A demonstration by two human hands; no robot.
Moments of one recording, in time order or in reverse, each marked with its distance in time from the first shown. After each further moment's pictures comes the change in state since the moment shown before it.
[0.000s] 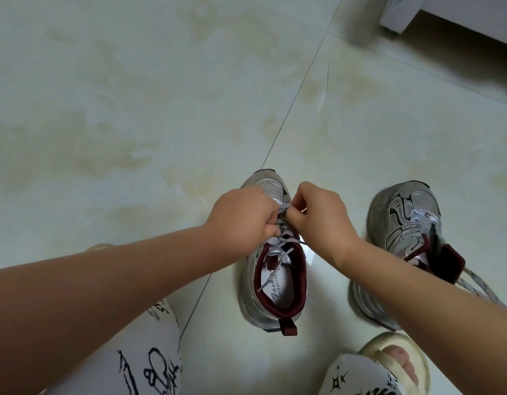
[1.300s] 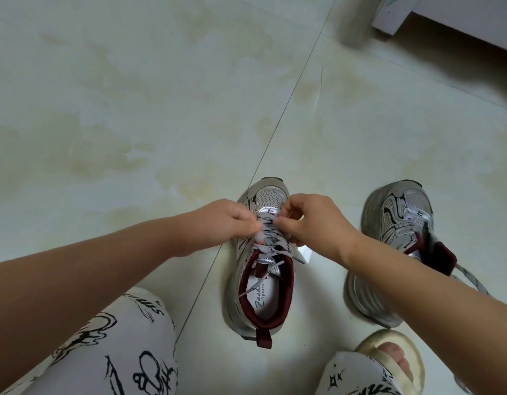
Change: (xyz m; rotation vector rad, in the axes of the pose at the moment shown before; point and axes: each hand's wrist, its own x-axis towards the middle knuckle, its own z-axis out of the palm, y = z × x) left_hand -0.011 -0.036 -0.002 -0.865 -0.352 -0.108; right_hand -0.002 0.001 -0.007 0.150 -0.247 0.067
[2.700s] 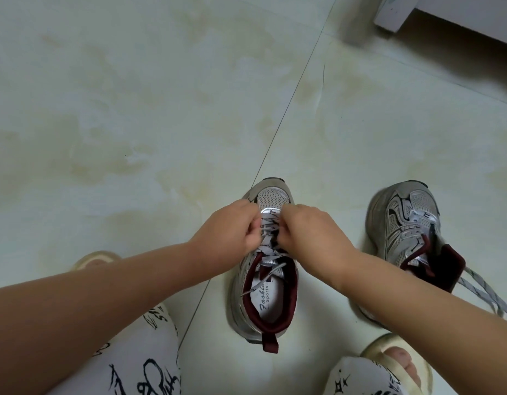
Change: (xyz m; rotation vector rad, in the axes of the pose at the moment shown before) left_hand 0.010 -0.014 0.023 0.511 0.335 0.216; right_hand -0.008 -0.014 0.012 -0.559 -0.007 -0.134
